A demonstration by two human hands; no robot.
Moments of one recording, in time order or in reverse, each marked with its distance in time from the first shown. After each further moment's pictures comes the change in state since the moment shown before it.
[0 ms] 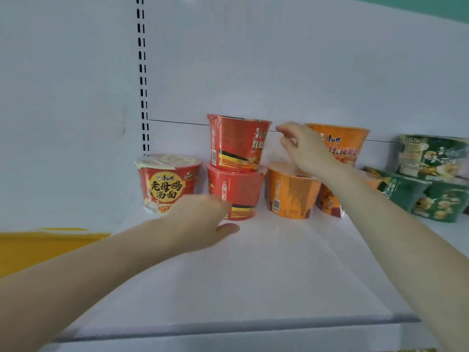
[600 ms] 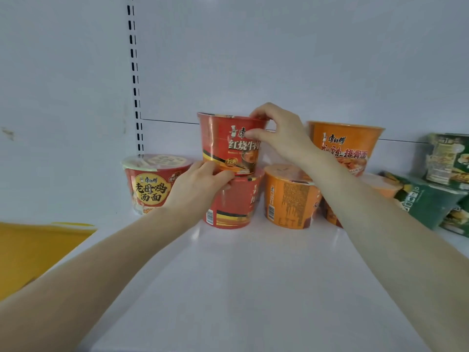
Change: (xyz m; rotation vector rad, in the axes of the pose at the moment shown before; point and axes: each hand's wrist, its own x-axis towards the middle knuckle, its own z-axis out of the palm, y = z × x) left_hand 0.065 -0.003 0.020 -0.074 0.524 -0.073; right_hand 0.041 0.014 0.012 0.360 -0.029 -0.170
